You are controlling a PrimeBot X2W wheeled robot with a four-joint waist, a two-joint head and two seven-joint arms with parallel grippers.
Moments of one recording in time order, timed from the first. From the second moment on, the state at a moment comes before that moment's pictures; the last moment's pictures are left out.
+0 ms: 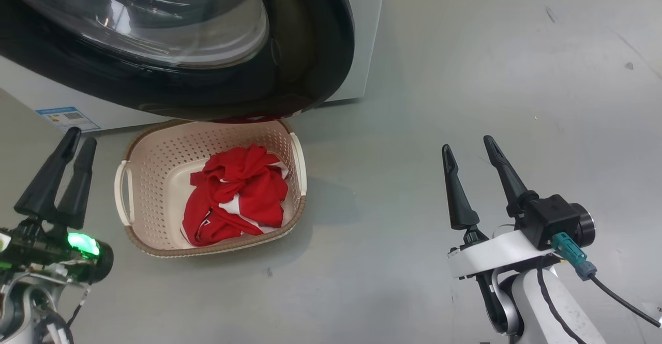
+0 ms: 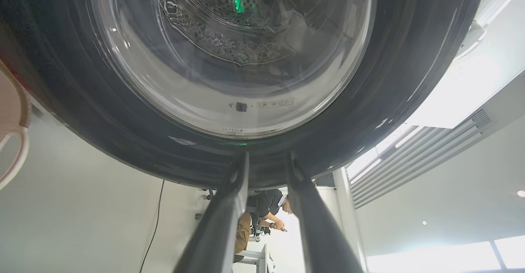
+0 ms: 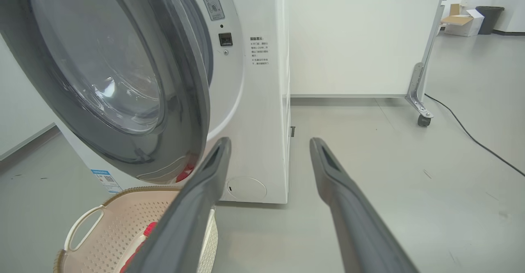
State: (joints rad) left arm -0.27 0.03 0.36 0.13 -1.89 -0.12 0.73; right arm -0.15 -0.05 0.31 0.09 0.26 -0.07 -0.26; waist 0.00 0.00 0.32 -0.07
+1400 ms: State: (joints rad) left arm 0.07 0.18 0.11 -0.27 -0.66 -0.12 0.12; right arm -0.07 -0.05 0.25 0.10 0.24 -0.03 -0.26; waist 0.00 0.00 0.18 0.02
